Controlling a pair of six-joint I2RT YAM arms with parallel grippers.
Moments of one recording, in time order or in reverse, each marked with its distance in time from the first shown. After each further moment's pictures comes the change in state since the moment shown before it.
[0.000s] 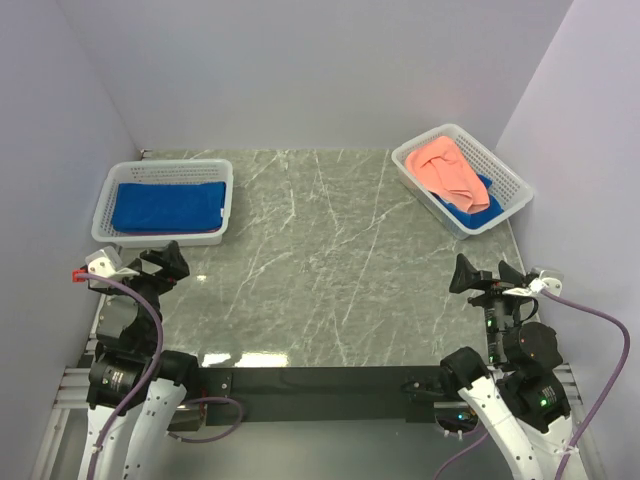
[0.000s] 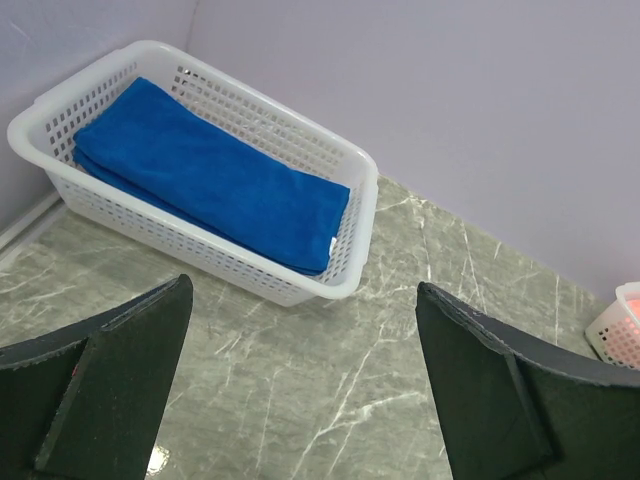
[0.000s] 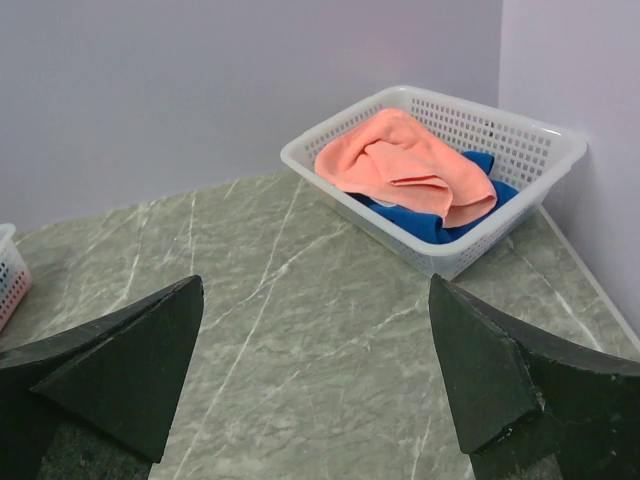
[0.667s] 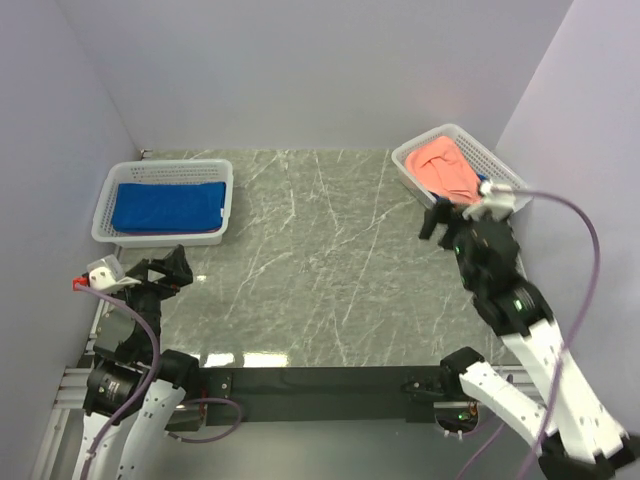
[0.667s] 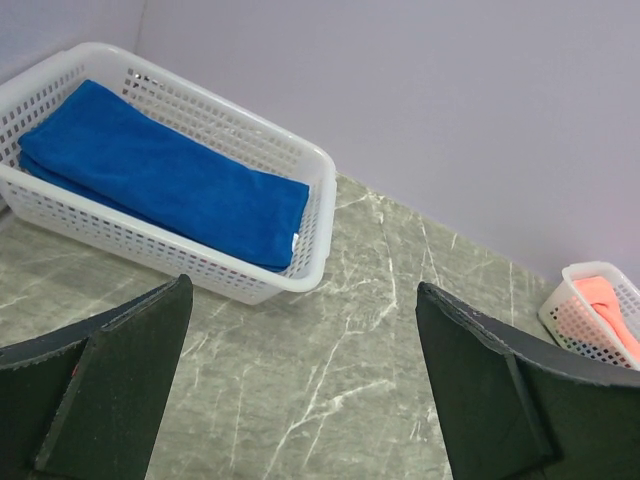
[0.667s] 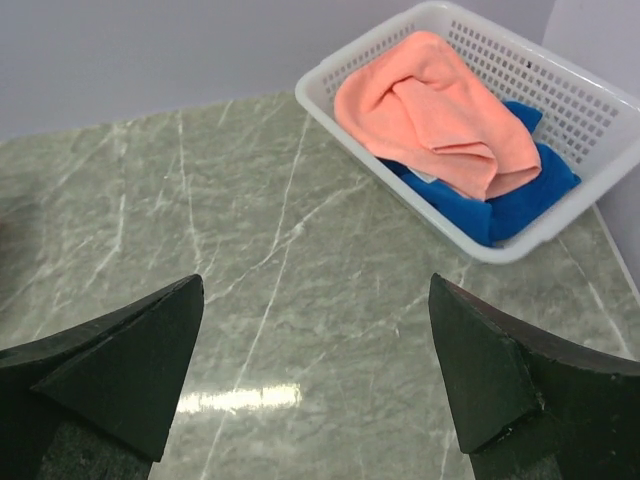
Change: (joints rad) left arm -0.084 -0.082 -0.031 0.013 0.002 -0.004; right arm -0.004 0.647 0.330 -0.017 -0.046 0.081
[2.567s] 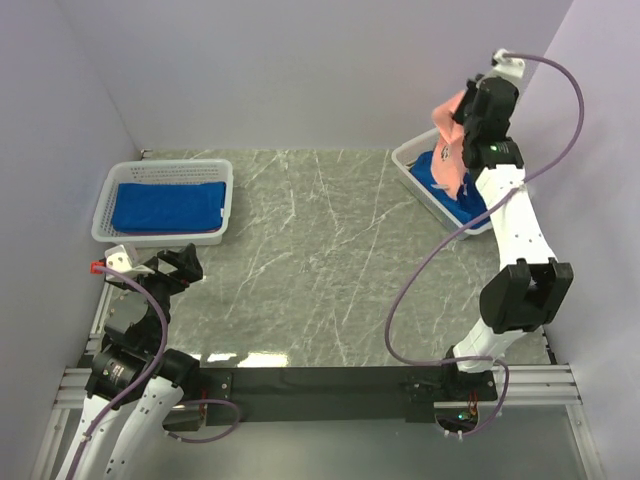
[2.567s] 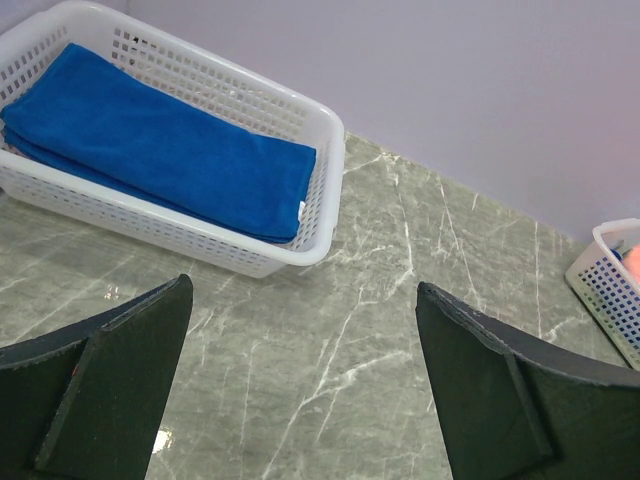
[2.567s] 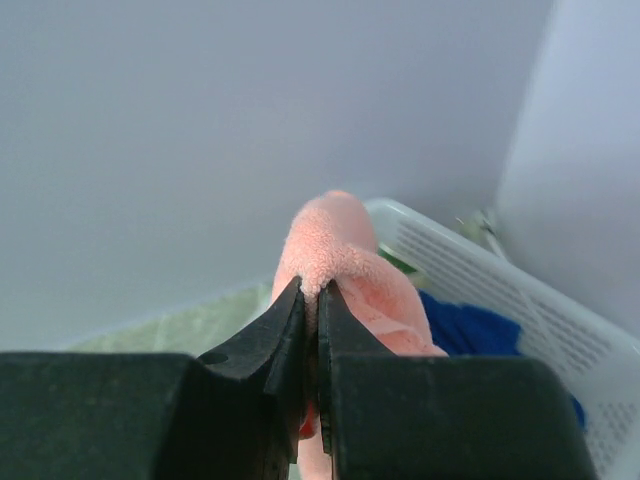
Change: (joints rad) left arm -0.087 0.101 -0.002 0.001 -0.054 0.011; right arm -0.428 0.999 0.796 0.307 -0.216 -0.063
